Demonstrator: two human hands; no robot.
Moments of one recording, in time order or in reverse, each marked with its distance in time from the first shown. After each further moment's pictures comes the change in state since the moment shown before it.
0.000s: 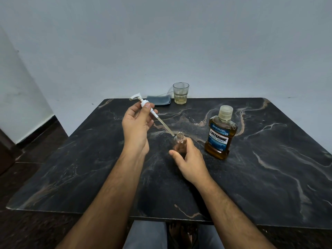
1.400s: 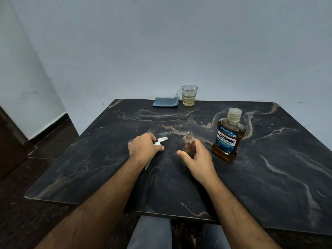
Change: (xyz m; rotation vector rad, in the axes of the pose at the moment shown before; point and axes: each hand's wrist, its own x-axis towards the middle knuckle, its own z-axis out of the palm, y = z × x) left_hand 0.025 -0.051 -0.063 1.611 -0.146 0.014; right_hand 0.002 0.006 0.002 0.030 0.055 -0.023
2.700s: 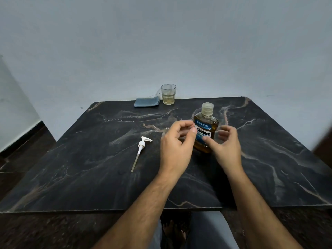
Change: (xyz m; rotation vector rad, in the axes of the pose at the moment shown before) left_hand -0.116 0.128 -0.001 -1.175 0.079 0.423; right_hand -0.017 0.026 -0.105 0.081 0.453 0.167
